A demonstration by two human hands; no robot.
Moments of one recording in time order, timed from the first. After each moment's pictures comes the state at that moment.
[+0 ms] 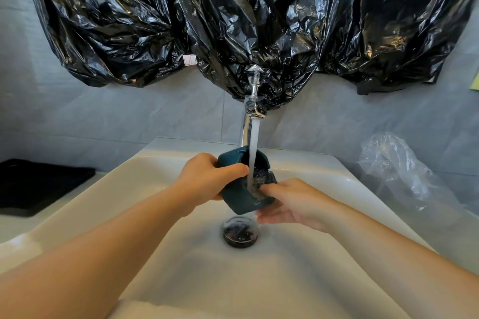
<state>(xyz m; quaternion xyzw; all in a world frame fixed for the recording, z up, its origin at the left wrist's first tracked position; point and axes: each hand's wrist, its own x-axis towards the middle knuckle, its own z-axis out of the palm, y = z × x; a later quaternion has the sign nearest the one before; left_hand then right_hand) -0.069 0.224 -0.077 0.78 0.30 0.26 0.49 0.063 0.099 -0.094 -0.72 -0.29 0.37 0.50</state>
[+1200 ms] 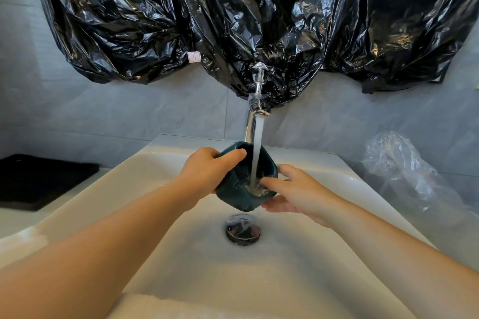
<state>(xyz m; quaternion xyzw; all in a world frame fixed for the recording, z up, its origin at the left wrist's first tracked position) -0.067 0.227 -0.076 0.75 0.31 0.28 0.51 0.064 0.101 -0.090 -0.74 -0.34 0.30 0.49</state>
